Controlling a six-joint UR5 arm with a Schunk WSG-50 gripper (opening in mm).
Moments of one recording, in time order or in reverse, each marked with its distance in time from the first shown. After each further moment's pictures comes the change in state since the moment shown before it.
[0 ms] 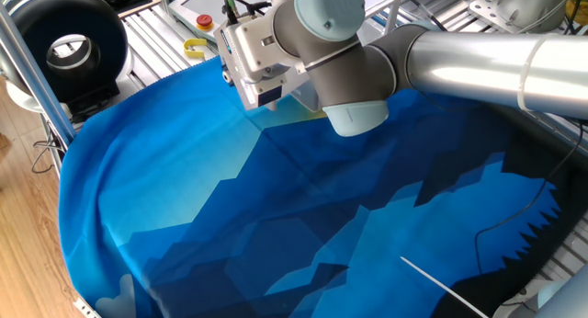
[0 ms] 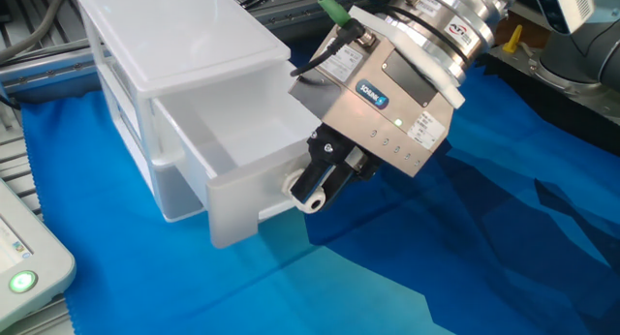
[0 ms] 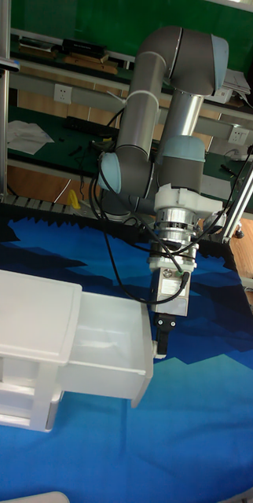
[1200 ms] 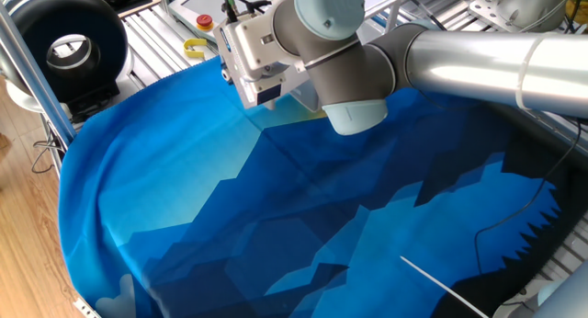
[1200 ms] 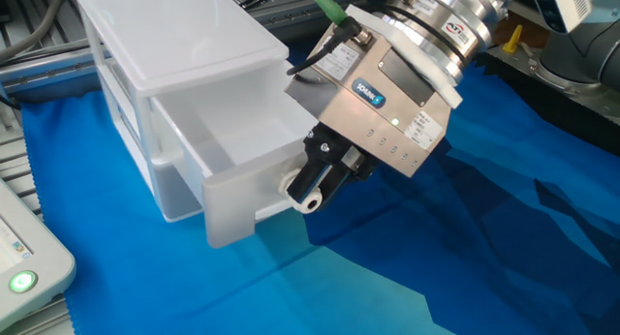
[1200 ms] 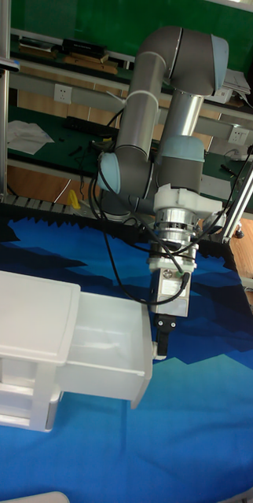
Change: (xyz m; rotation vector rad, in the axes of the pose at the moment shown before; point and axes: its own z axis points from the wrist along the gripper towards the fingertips) arm 0.000 -0.003 0.001 0.001 -0.005 -0.013
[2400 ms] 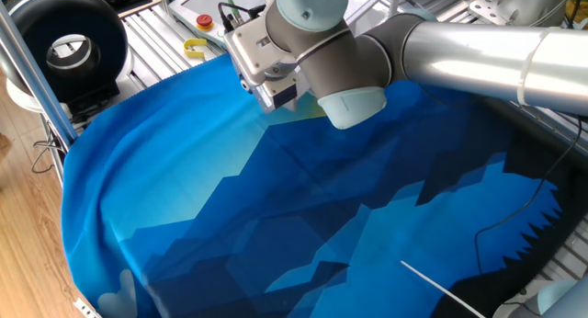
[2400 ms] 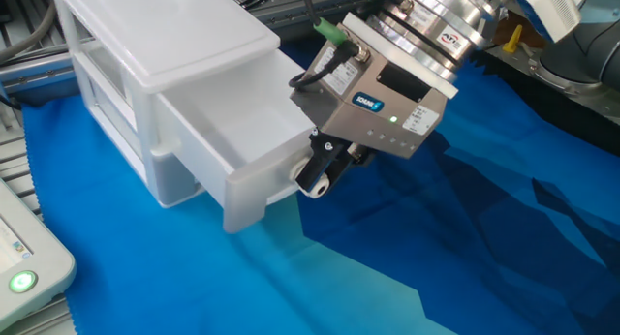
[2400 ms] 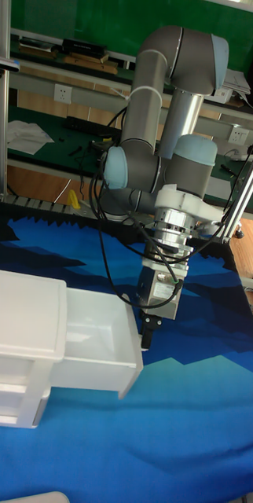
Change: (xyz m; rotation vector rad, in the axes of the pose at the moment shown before) arm 0.043 0.034 -0.006 -0.150 0.165 -0.104
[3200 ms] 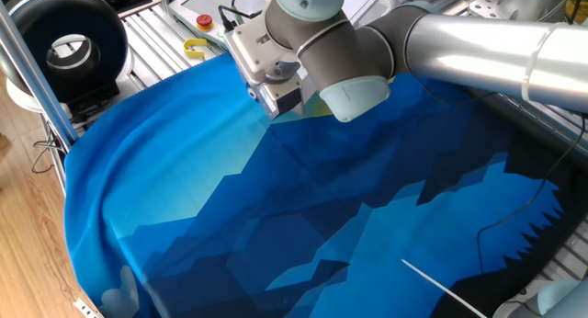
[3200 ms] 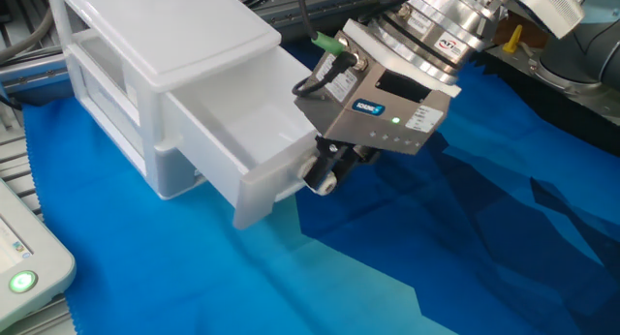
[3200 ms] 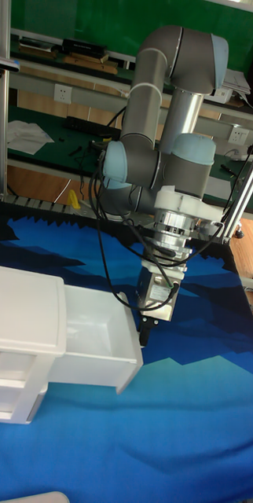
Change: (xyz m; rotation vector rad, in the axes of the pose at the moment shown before) arm -0.017 0.018 -0.001 -0.074 -0.066 0.046
